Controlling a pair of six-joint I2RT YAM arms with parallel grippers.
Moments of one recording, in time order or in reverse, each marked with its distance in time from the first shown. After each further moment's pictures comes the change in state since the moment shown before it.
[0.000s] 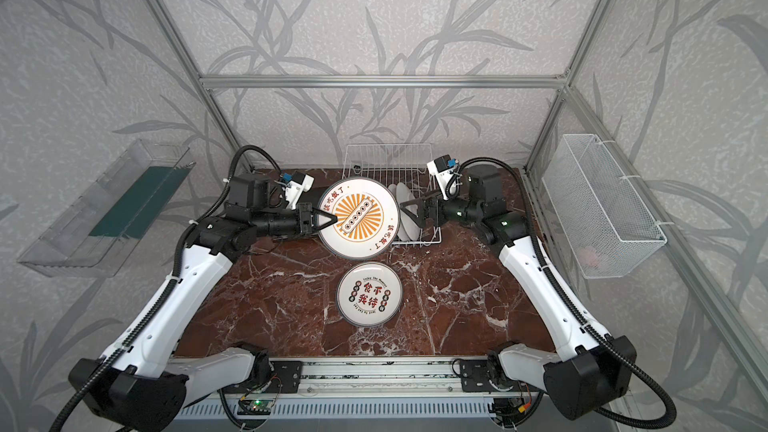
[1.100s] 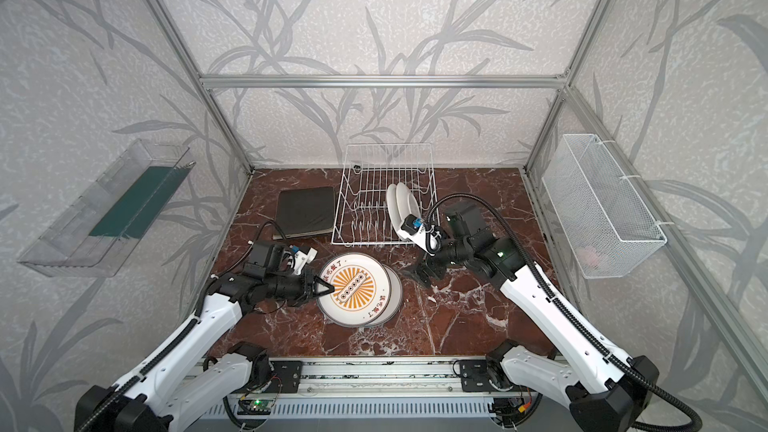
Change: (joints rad) left arm -0.018 -0.193 -0.635 0.111 0.014 -0.129; right arm 0.262 -0.114 -0.106 -0.328 0.185 -0.528
